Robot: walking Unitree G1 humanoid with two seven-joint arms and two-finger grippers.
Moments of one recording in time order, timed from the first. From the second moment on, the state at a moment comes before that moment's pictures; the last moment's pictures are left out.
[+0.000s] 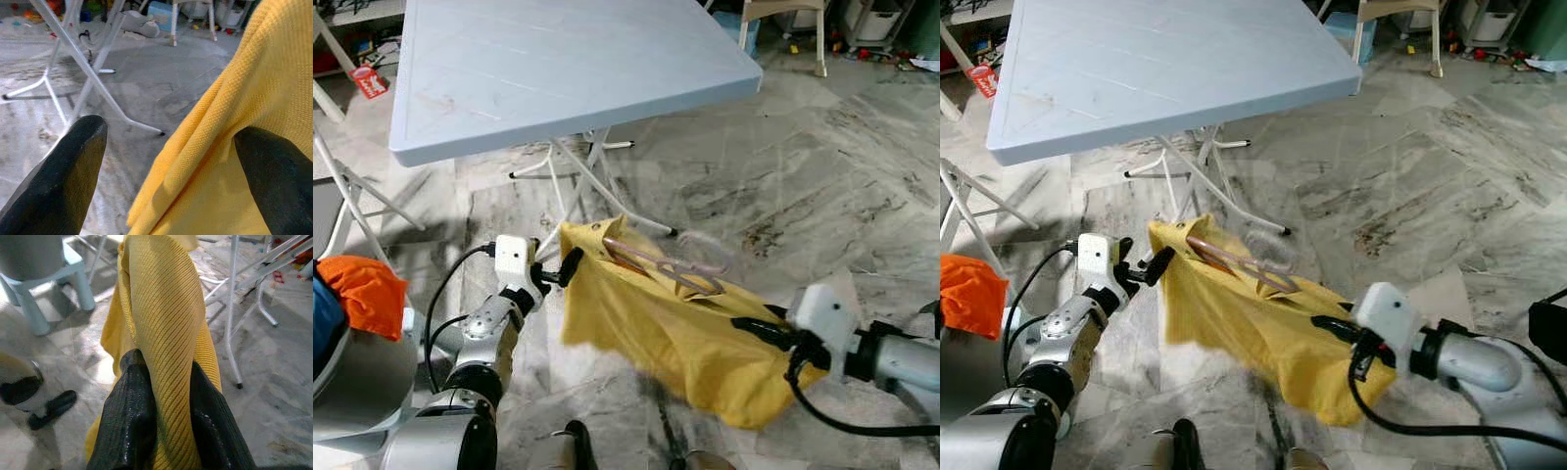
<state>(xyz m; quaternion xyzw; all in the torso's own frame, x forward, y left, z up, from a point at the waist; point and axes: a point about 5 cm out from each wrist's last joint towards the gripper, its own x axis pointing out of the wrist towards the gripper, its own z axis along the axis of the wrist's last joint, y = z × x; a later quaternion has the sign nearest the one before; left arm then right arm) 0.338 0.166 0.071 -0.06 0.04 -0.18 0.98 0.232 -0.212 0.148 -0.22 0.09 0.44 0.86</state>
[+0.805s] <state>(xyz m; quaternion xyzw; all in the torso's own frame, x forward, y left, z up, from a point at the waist) 0.340 0.151 0.078 -0.13 0.01 -0.24 0.96 0.223 -0.216 0.151 -0.20 0.11 0.46 0.86</state>
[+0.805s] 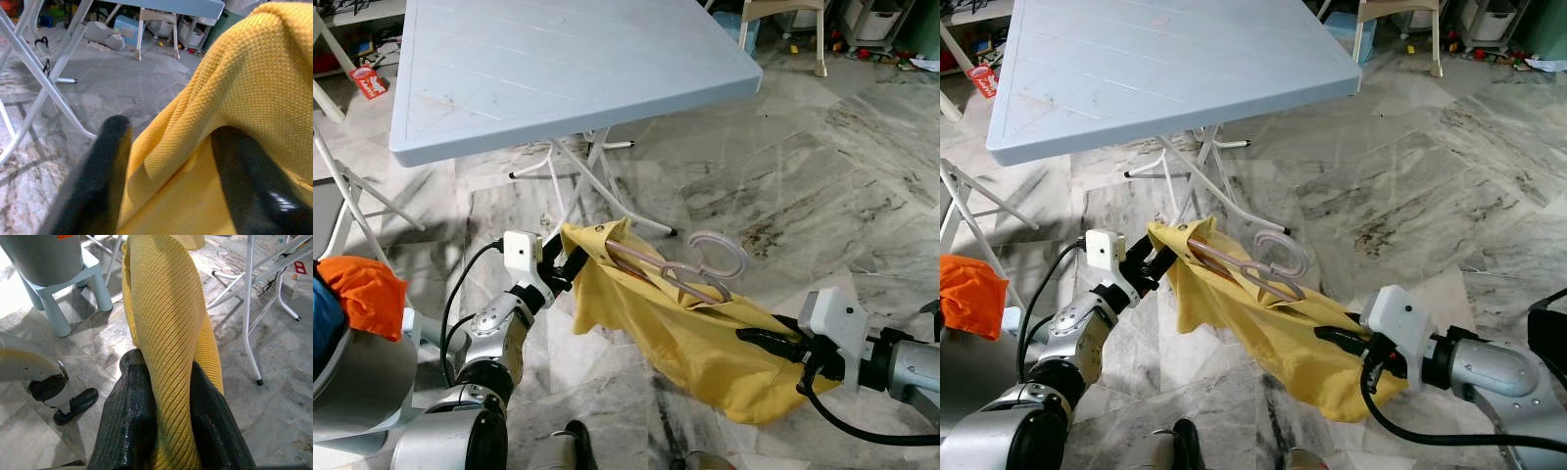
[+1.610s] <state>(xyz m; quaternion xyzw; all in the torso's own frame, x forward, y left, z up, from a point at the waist) 0.341 0.162 0.079 -0.14 0.01 -0.23 0.96 0.222 -0.215 0.150 -0.19 0.11 0.46 0.86</state>
